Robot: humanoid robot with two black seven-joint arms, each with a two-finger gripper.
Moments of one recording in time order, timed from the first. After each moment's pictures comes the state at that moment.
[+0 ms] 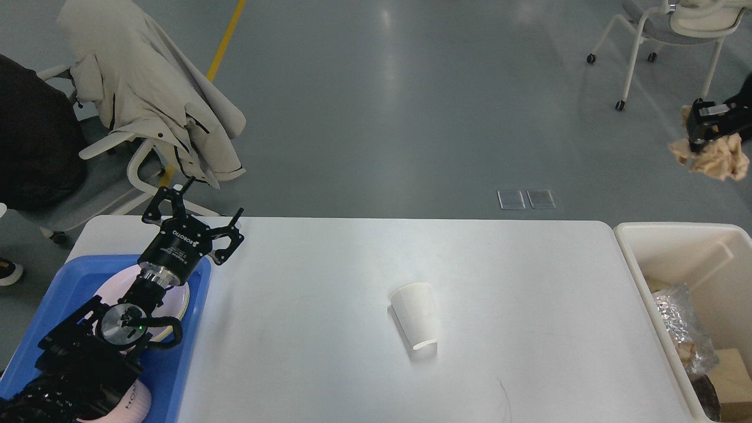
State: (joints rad) left arm -0.58 0.19 -1.05 -0.39 -0.04 -0.78 -0.10; right arm 1.86 -0.55 -1.42 0.68 -0.69 0.71 0.35
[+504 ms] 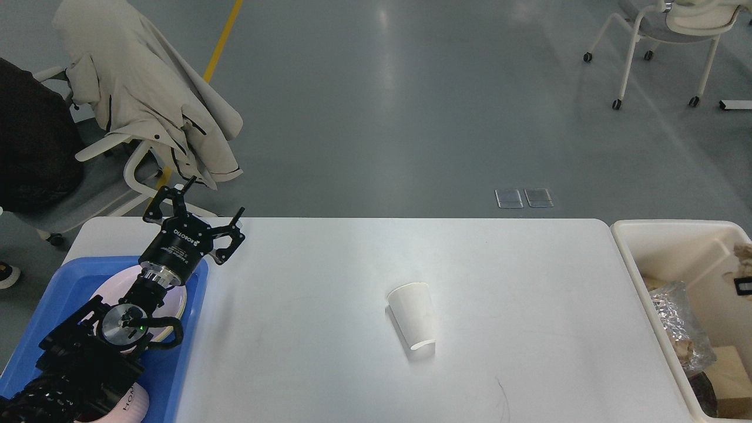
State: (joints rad) left arm -0.58 0.19 -1.05 -0.39 -0.04 -0.78 -0.10; right arm 0.77 -0.57 -1.39 0.09 -0.36 0.17 0.38
